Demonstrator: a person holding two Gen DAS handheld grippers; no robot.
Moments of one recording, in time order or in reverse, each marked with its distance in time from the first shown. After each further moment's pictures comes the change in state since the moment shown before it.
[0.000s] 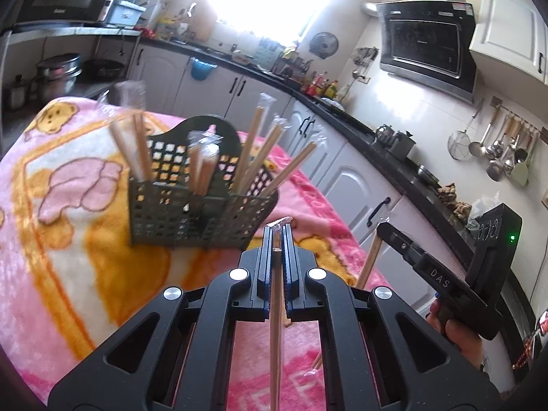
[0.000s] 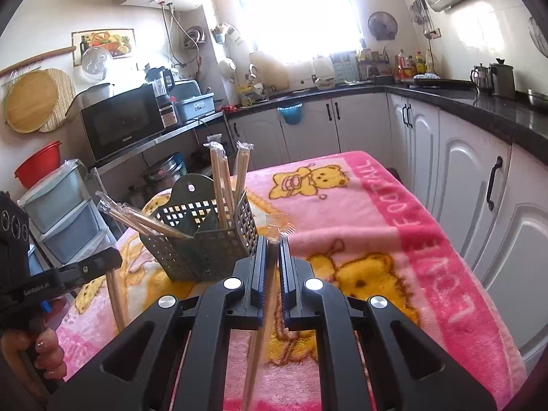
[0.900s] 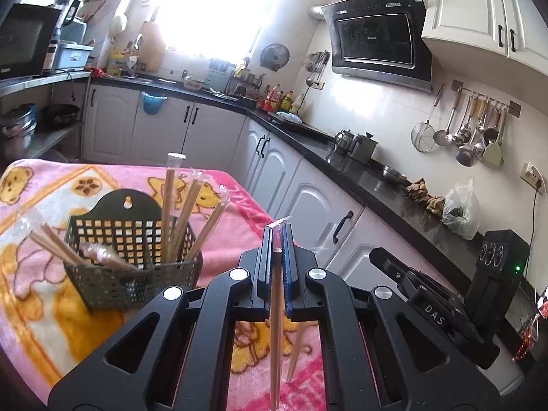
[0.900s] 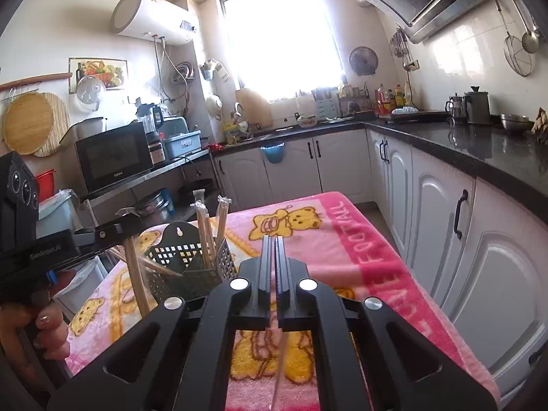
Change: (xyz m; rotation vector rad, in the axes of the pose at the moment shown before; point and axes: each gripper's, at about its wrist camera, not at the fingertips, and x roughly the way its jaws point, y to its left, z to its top) left arm 0.018 -0.073 0.047 0.154 -0.066 -0.113; right arm -0.053 -0.018 0.022 0.007 -0.159 -0.059
